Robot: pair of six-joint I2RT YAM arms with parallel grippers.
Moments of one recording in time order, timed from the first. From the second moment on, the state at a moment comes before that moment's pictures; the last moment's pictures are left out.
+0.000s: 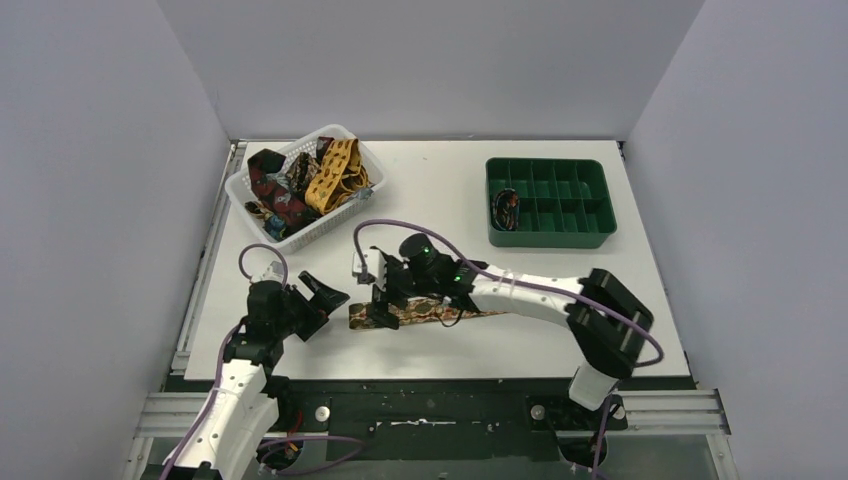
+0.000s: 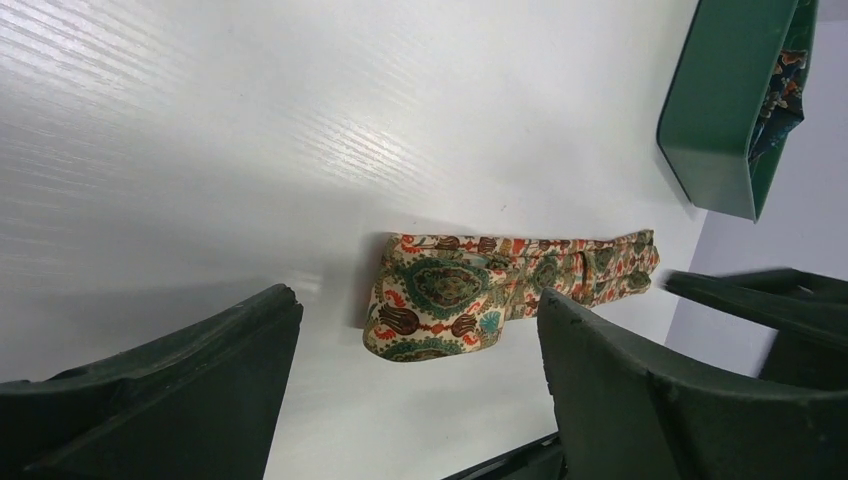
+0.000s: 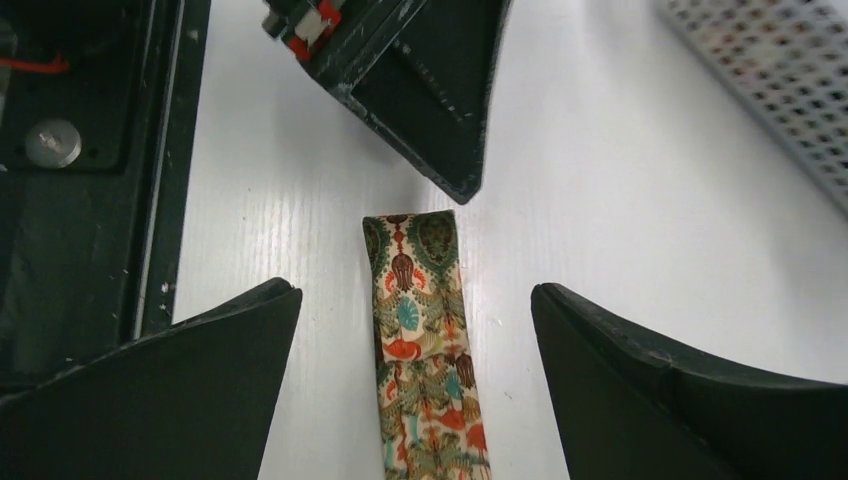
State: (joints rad) left arm -0.10 0.65 0.22 -0.23 0.29 -0.93; right arm 0.99 1.76 1.11 0.05 -0.50 -0.40
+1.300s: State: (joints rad) left arm -0.10 0.68 0.16 -0.12 0.37 -0.92; right arm 0.87 1.80 0.87 0.34 -0.36 0.88
